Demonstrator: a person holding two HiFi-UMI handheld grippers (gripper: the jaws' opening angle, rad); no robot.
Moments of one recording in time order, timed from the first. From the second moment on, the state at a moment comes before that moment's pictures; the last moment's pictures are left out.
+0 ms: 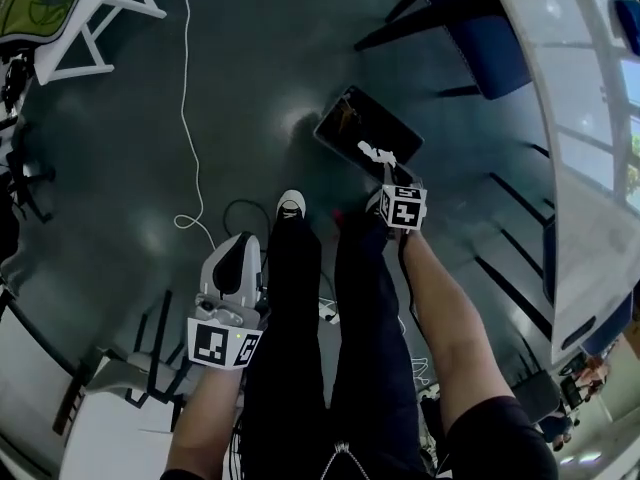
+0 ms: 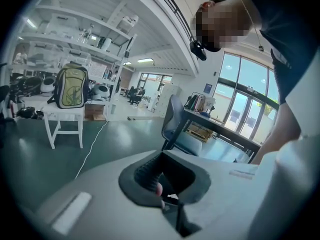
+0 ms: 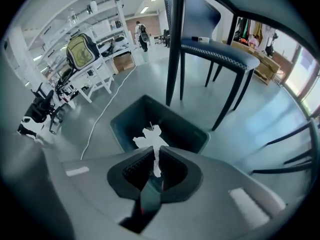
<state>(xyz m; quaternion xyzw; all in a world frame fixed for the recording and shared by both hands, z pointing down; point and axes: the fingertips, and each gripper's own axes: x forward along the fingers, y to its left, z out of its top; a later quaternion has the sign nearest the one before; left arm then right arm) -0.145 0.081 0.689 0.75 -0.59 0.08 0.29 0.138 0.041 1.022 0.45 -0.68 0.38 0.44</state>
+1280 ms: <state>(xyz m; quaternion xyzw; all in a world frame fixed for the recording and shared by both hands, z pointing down) -0.131 0.084 0.623 0.78 -0.57 0.06 0.27 0.104 0.054 0.877 0.43 -0.73 0.32 0.41</state>
